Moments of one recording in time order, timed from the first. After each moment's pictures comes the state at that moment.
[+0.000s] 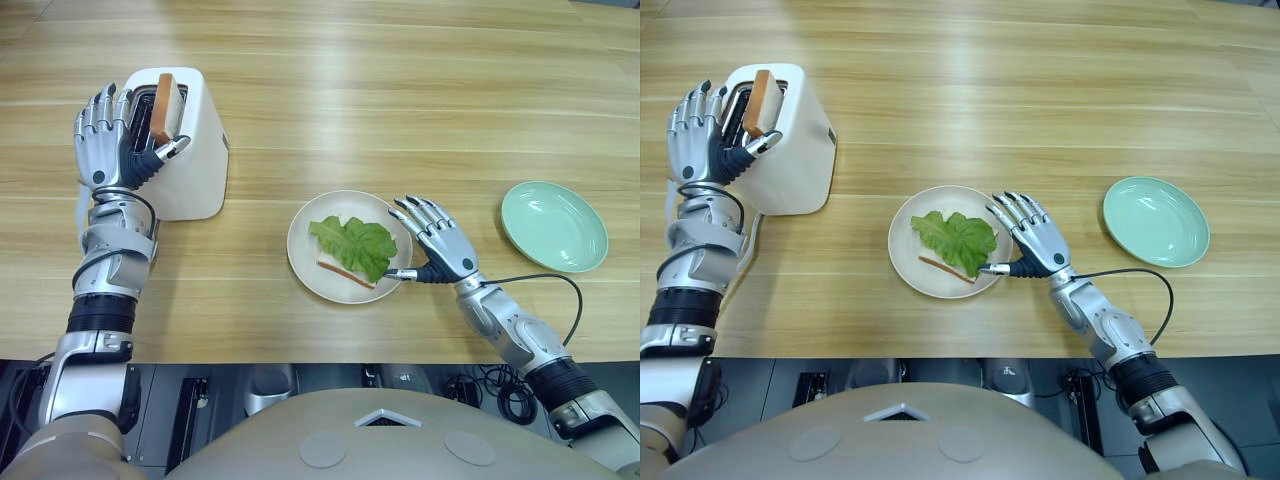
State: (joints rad) left arm -0.30 0.65 0.00 0.42 0.77 0.01 0.45; right arm 0.05 -0.58 0.38 0.17 -0.96 -0.36 -0.56
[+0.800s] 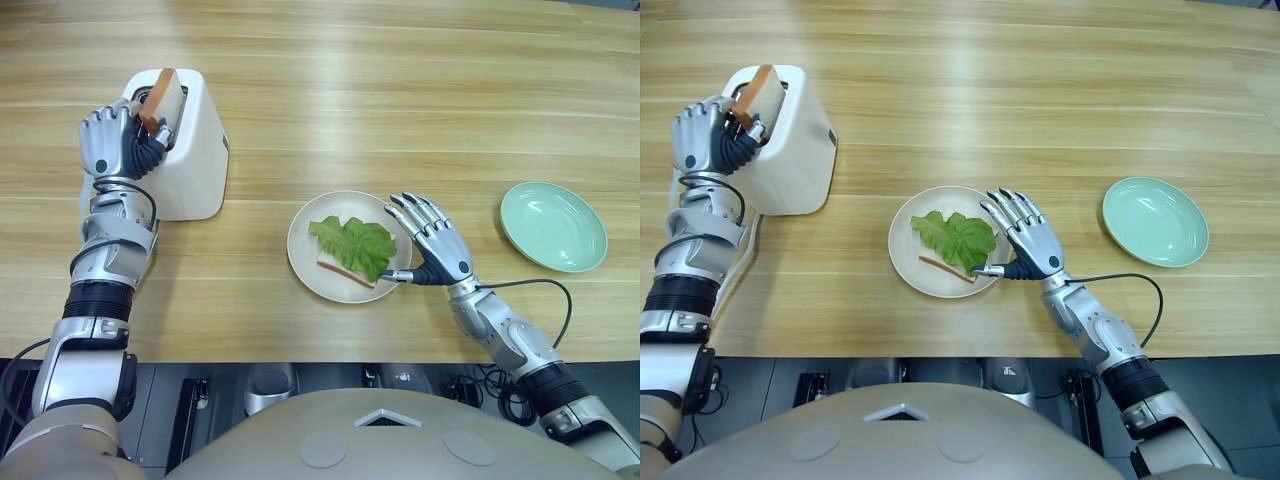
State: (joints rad) left arm -0.35 0.66 -0.01 0.46 0.67 -0.12 0.57; right arm 0.06 -0.52 0.38 0.15 -0.96 -0.38 -0.63
